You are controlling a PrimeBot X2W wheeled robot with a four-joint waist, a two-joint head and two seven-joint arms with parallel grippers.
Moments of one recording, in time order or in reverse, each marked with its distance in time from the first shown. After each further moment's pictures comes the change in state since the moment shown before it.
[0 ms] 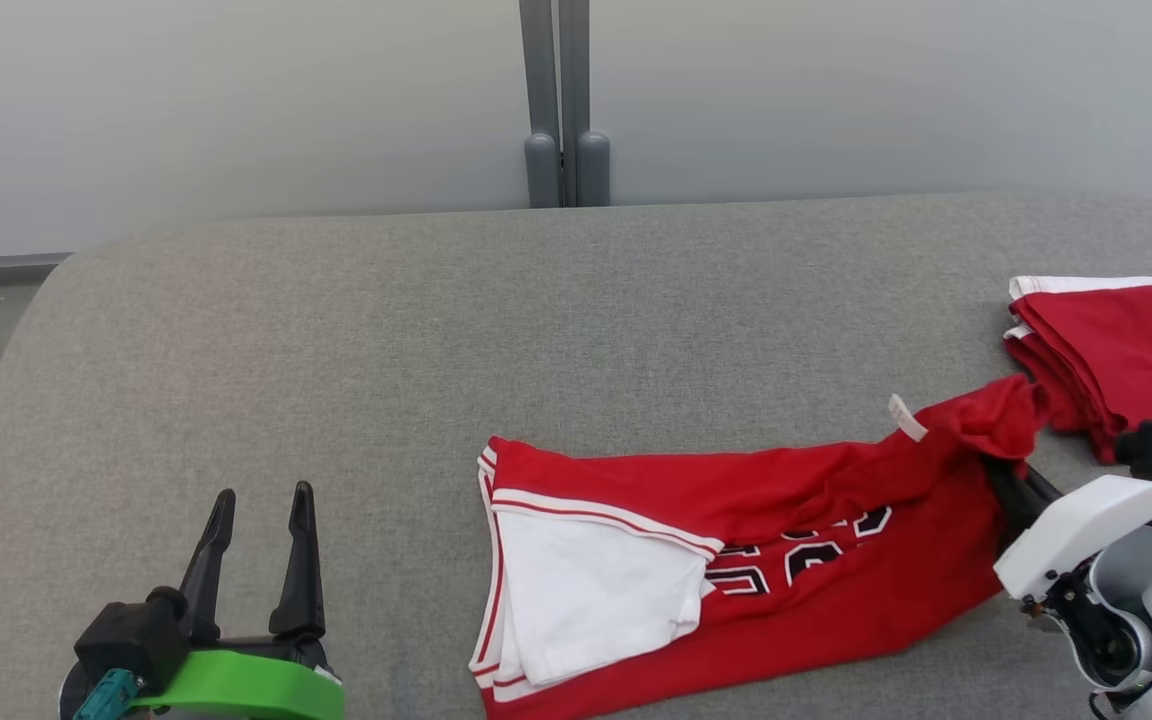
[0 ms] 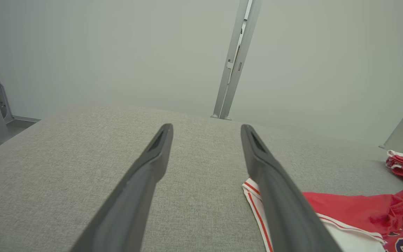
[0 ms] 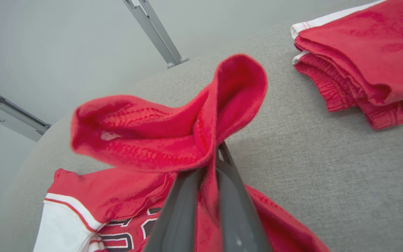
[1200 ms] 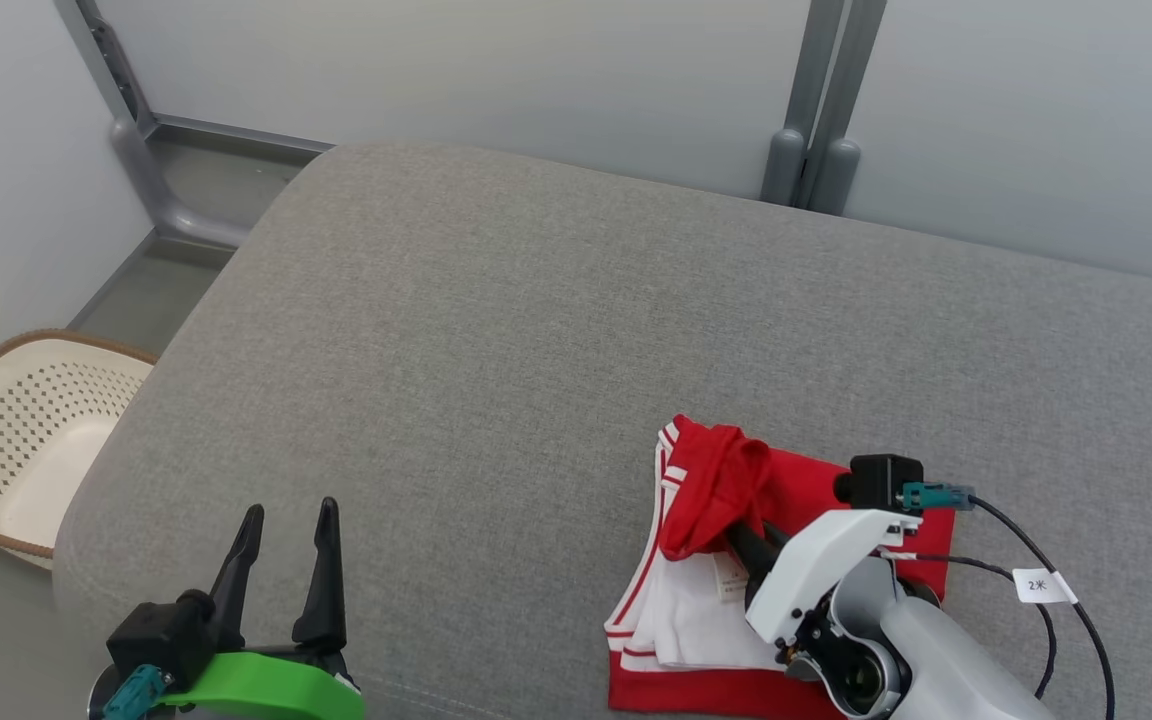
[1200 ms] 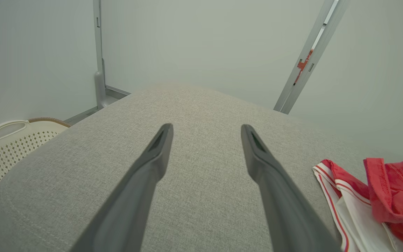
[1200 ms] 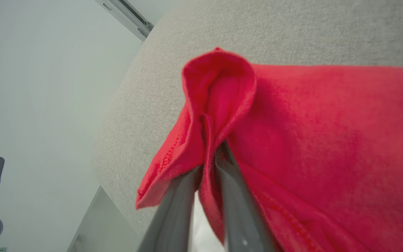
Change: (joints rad) left arm -0.018 -0.004 -0.032 0.080 -0.014 -0.010 0.000; right arm -0.096 0.362 0.155 0.165 -0.065 0.000 0.048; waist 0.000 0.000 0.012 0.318
